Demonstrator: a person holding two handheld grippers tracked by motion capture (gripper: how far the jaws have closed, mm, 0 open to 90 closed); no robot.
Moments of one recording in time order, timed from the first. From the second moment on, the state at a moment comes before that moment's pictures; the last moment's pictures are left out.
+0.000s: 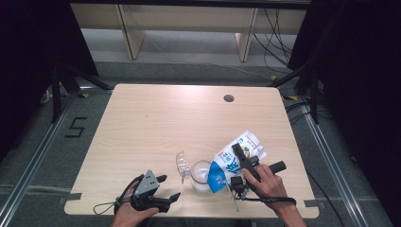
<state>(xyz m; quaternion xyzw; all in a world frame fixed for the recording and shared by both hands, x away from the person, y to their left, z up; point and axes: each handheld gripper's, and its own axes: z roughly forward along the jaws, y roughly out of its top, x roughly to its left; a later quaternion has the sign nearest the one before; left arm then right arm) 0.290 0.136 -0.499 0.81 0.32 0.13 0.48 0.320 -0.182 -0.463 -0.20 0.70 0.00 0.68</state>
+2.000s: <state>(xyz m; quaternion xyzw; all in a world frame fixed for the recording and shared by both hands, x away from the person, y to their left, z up) 0.290 0.136 -0.499 0.80 0.33 0.13 0.48 0.321 -0.180 -0.460 -0.20 0.71 0.00 0.68</state>
